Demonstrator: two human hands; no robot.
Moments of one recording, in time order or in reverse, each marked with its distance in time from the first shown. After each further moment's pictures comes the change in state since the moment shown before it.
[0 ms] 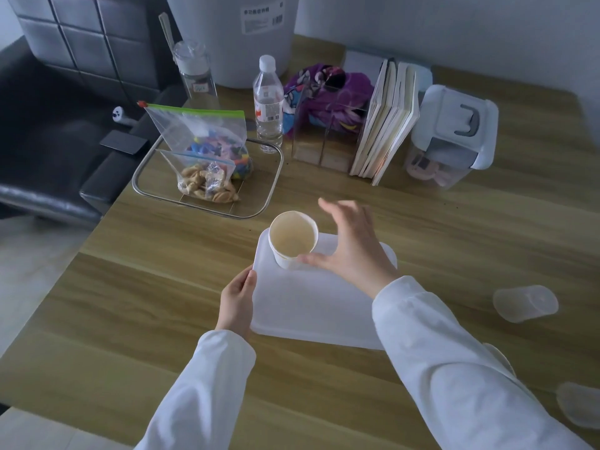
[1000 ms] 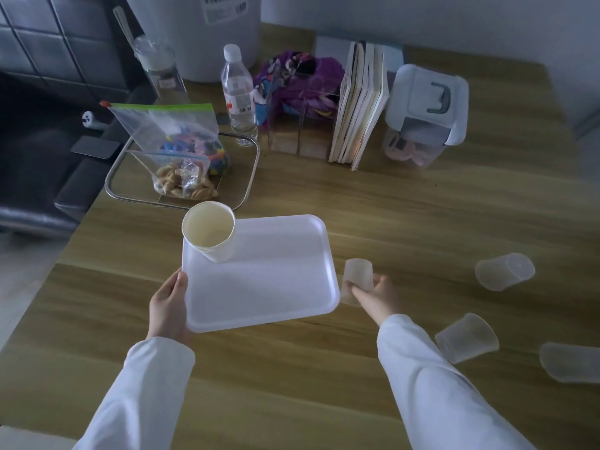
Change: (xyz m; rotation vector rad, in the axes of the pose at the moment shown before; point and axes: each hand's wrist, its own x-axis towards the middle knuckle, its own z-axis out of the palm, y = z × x) left_hand 0.009 0.003 -0.059 -0.071 0.182 -0.023; right_hand -0.081 0.093 0.047 0.498 0.014 1.042
